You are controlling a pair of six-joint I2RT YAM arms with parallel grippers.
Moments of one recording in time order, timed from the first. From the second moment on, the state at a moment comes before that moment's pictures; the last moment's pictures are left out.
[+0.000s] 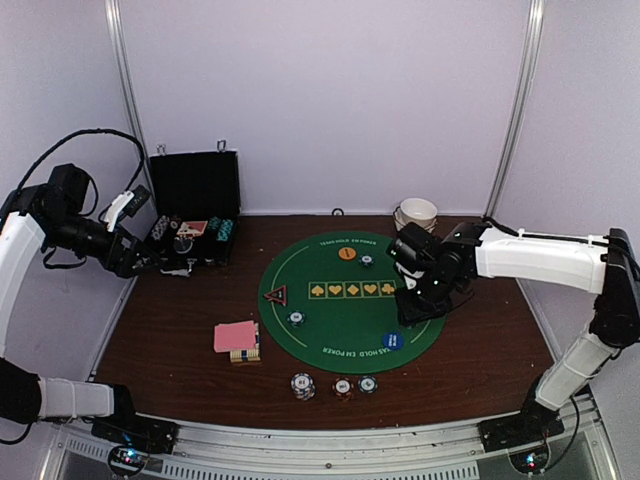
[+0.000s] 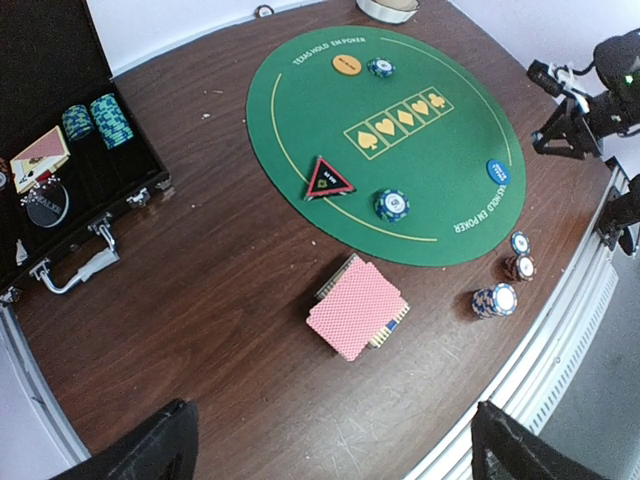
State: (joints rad) left arm 0.08 1.12 1.35 -1.29 0.65 0.53; right arm 0.84 1.58 1.20 -0.92 0.12 0.57
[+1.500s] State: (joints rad) left arm 0.08 1.11 1.35 -1.31 0.65 0.55; right arm 0.91 1.71 1.35 -0.90 0.19 0.48
